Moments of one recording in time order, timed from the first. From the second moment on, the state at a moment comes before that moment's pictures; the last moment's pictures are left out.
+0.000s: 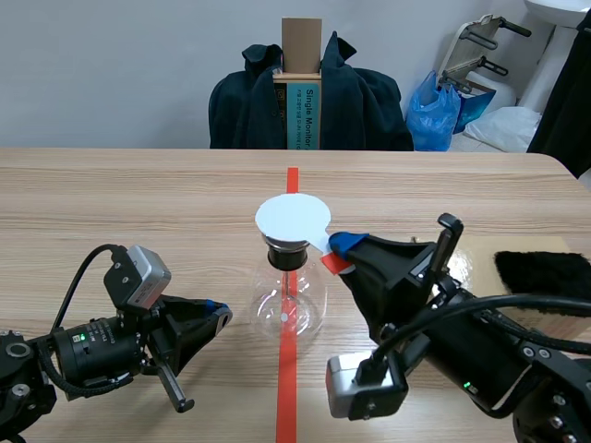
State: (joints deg) left arm -0.6 -26.7 30.0 58.8 -5.2 -32.5 -30.5; right arm -19.3 20.5 -15.9 87.8 -76.4 -28.2 31.1
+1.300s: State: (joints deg) left arm -0.6 -26.7 30.0 58.8 -5.2 -32.5 -30.5; right arm -48.5 20.5 5.5 106.5 -68.1 -38.5 6.5
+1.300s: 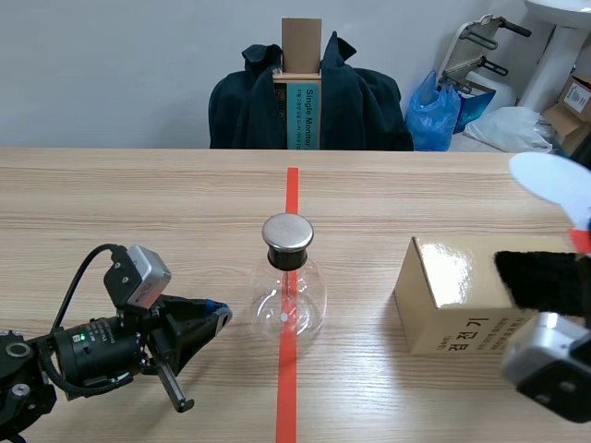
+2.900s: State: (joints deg) left arm 43.1 -51.4 -5.9 94.6 -11.0 -42.5 -41.0; right arm -43.8 20.4 27.2 109.3 -47.6 -36.4 12.4
